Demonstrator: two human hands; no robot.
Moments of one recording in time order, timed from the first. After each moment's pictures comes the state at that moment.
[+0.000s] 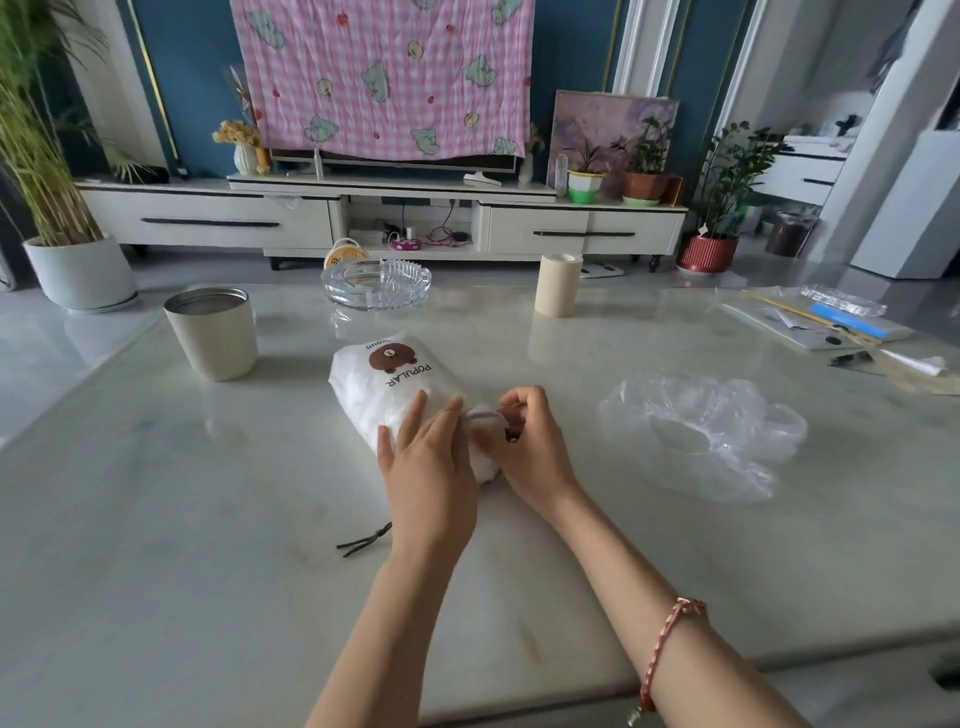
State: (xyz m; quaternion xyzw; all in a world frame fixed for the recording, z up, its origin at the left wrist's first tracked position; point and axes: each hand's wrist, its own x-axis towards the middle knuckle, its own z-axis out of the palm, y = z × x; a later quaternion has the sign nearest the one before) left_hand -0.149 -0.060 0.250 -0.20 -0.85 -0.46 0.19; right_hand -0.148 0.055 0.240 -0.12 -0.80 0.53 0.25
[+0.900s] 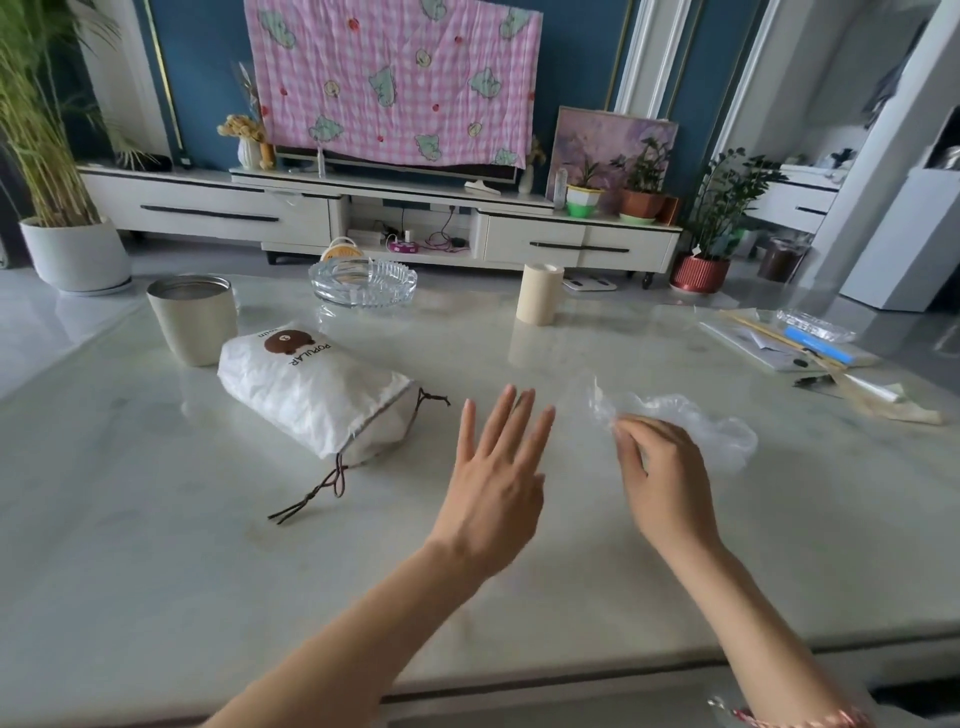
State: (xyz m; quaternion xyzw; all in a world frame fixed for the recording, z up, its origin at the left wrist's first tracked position) left_hand -0.120 -0.007 0.239 -0.44 -0.82 -0.23 0.27; right_hand -0.048 0.163 0.251 -0.13 -0.90 0.16 0.38
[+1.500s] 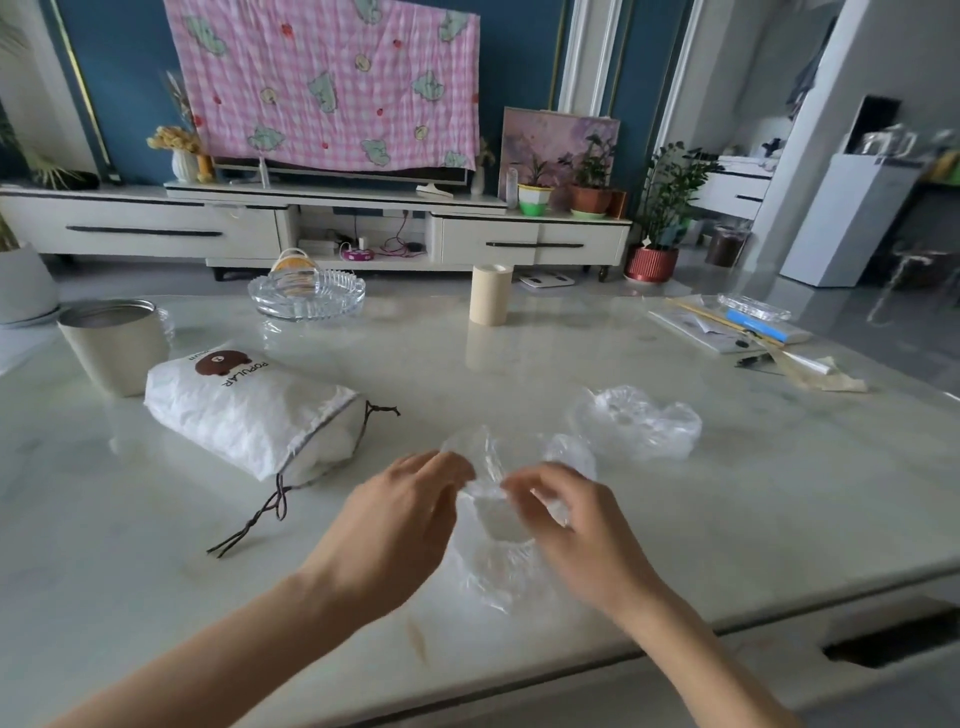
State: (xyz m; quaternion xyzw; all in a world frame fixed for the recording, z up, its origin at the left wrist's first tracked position) left_hand -0.105 -0.057 0.272 -0.48 -0.79 -0.35 0.15; right_hand -0.008 0.104 0.267 -0.07 -0.88 0.42 0.21
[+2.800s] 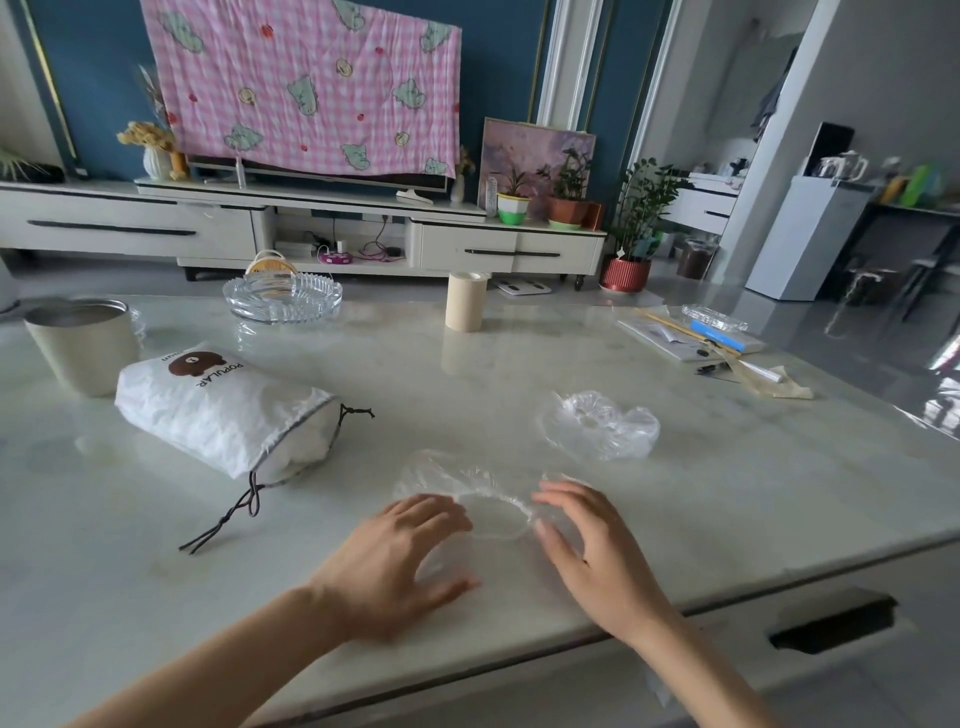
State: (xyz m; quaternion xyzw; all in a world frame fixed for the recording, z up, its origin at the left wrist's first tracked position) left_hand -0.116 -0.043 0.218 -0.61 -0.74 -0.25 0.12; right_hand 0.022 0.150 0.228 -0.09 -0.92 0.26 0.28
